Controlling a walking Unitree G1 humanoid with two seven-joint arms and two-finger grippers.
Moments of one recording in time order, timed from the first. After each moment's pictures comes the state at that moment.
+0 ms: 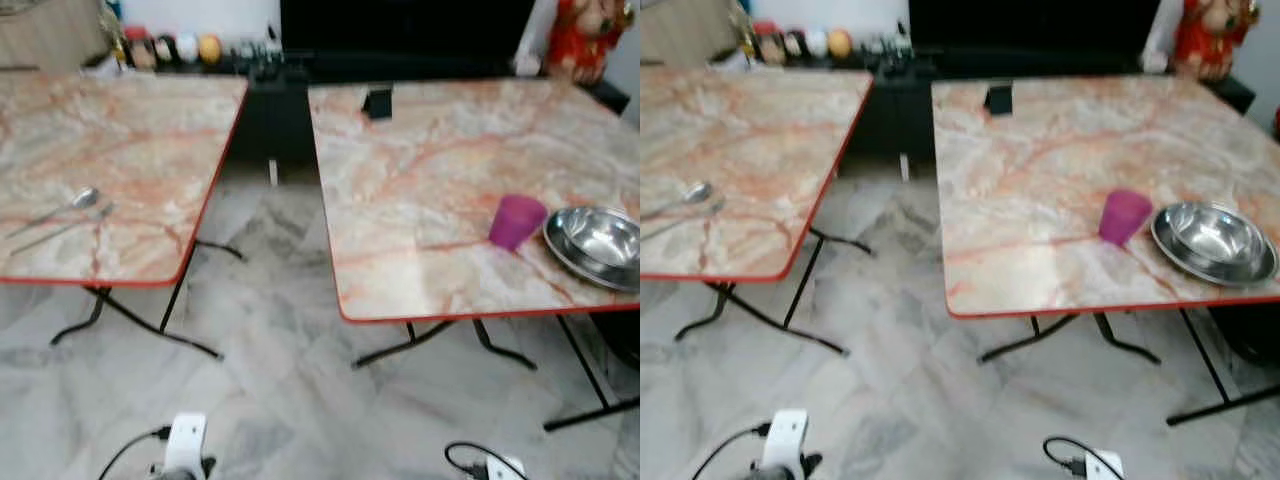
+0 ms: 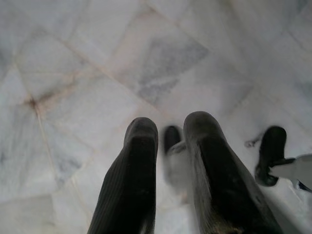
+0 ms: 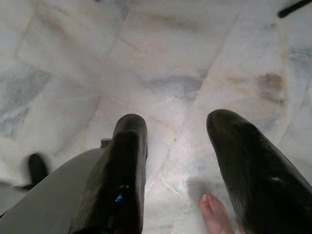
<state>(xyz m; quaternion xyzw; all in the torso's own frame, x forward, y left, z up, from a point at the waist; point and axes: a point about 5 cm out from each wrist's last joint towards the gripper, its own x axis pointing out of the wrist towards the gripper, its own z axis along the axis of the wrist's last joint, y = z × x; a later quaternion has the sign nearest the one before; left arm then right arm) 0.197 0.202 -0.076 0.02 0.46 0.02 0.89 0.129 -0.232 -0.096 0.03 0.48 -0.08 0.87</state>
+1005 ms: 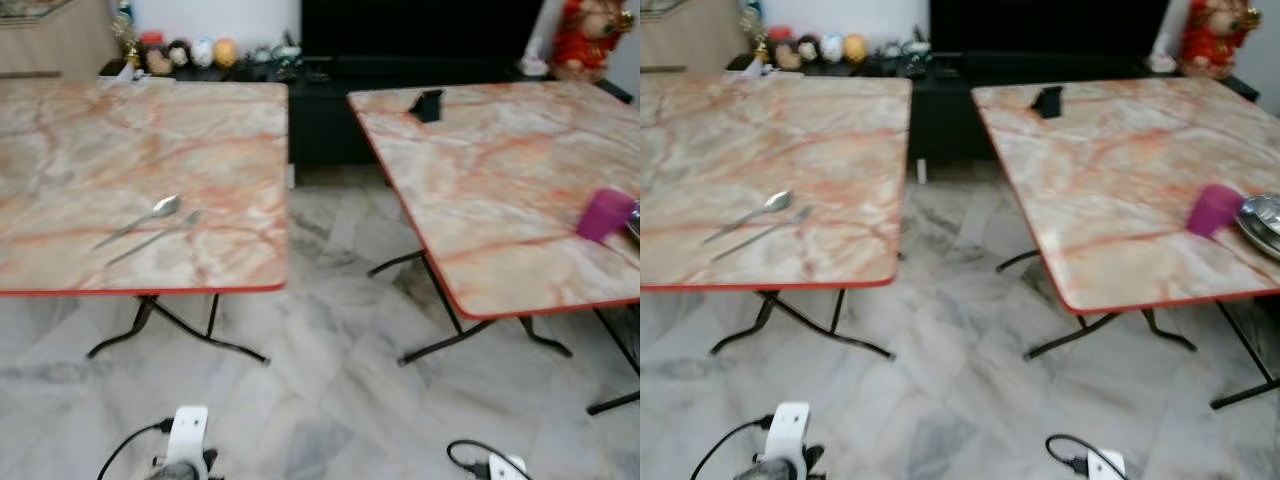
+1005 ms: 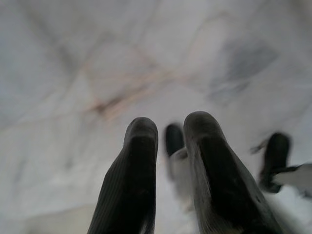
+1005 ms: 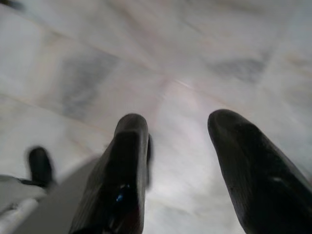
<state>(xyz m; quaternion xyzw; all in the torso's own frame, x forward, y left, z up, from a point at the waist) 0.191 0.214 -0.077 0.03 0.47 0.04 0.88 0.141 -0.221 -0.095 0.04 0.47 -0.06 0.88</state>
